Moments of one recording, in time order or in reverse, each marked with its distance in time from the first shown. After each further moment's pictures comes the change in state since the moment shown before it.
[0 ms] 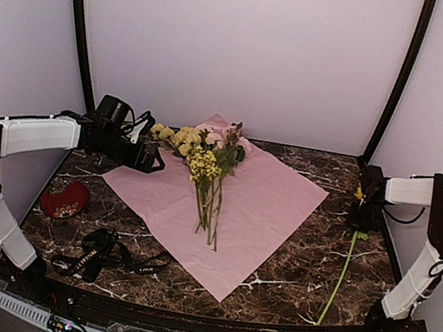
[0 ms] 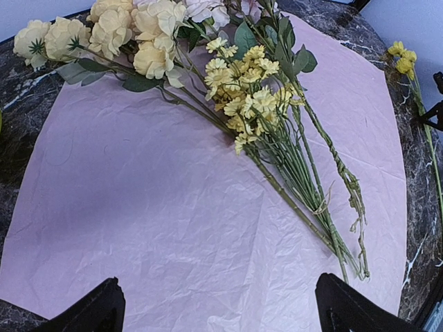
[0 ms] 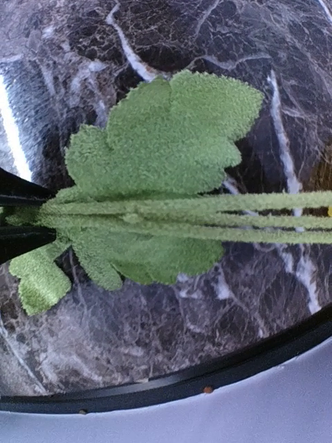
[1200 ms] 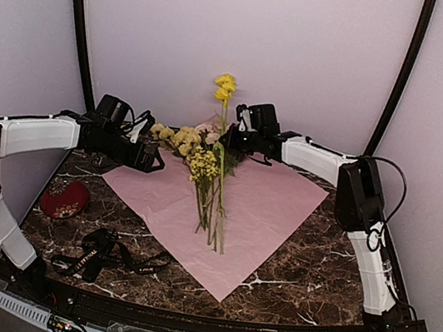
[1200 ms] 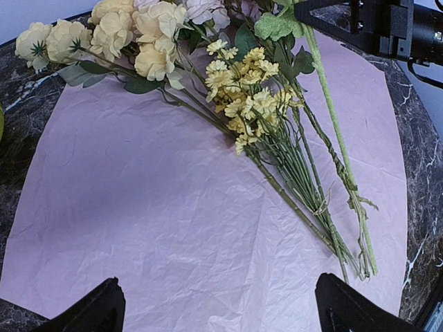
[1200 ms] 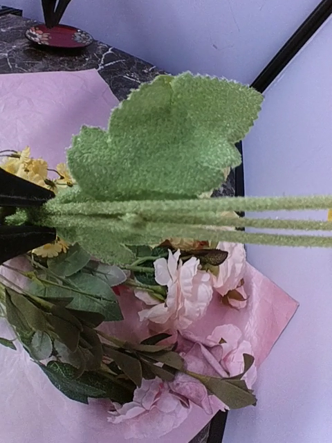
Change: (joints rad) left arm 0.000 -0.005 0.000 0.000 -0.004 0.003; right arm 0.603 0.688 1.122 0.320 -0.456 0.086
